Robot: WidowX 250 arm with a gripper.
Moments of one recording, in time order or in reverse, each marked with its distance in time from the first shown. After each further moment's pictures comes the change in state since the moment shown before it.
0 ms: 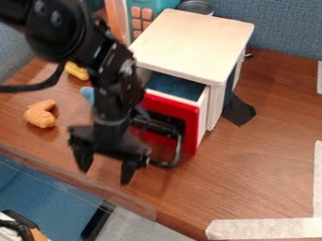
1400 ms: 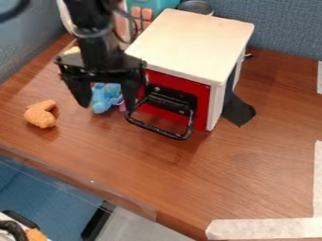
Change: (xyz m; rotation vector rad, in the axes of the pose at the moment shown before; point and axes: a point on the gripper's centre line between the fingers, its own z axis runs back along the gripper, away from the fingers) arm 0.035 0.021 0.078 -0.149 -0.122 0.131
